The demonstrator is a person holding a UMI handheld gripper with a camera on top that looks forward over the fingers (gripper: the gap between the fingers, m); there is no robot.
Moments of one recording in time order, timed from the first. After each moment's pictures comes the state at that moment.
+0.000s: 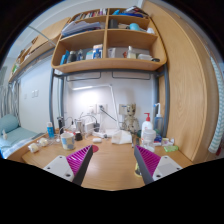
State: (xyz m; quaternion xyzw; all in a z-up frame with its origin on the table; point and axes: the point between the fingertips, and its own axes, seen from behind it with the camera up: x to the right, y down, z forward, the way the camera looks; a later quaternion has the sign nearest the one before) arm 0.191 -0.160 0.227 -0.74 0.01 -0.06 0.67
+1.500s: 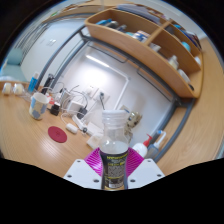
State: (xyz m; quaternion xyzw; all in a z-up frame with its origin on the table) arm 0.280 -0.018 0.164 -0.71 -0.19 -0.29 0.62
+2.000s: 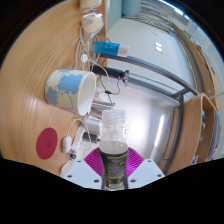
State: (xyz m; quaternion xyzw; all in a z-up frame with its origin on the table) arm 0.084 0.134 0.174 -0.41 -0.58 -0.57 0.41
